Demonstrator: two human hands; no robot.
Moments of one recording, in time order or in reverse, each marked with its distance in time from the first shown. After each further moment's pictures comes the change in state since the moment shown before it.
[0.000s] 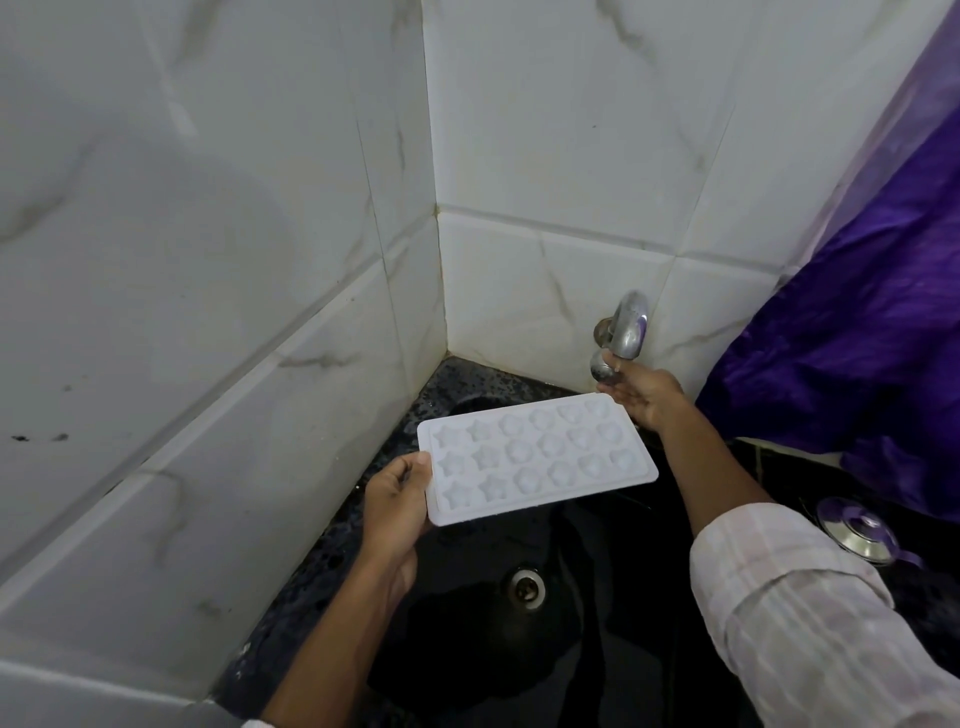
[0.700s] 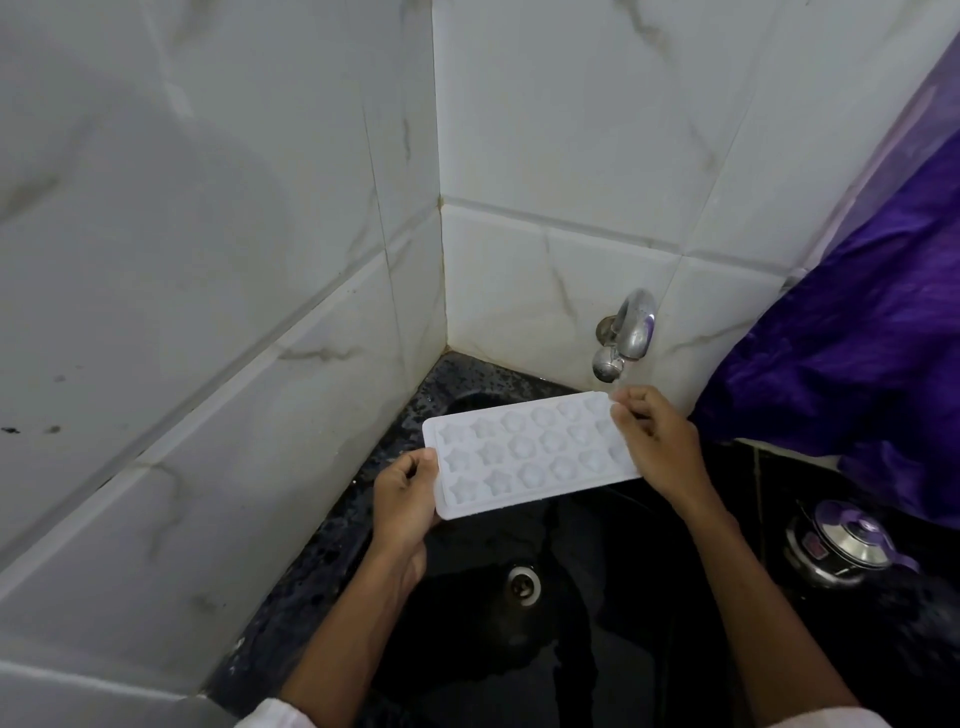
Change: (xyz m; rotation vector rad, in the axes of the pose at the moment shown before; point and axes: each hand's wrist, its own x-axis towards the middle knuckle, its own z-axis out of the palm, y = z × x) left_hand 0.010 -0.007 0.008 -0.020 0.028 -0.033; right_hand -0.122 0.035 -0.015 -0.622 0.056 -0.582
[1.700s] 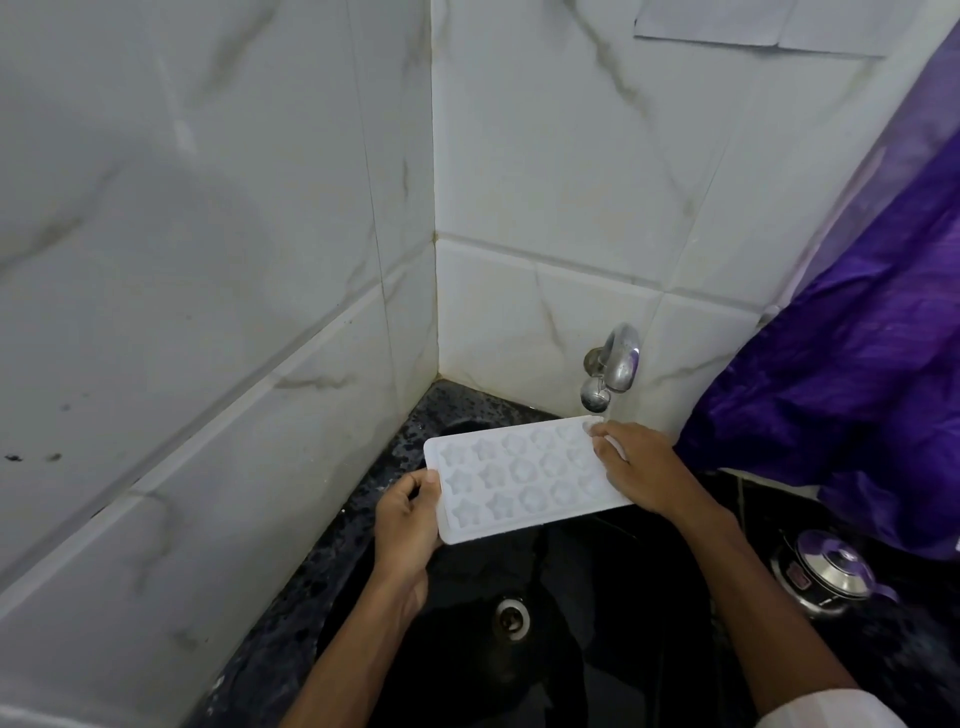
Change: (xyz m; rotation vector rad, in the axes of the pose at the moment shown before) left_hand -0.008 0.005 0.010 -0.021 -0.038 0.047; right_hand 0.023 -0.002 -0.011 -0.507 -0.290 -0.192
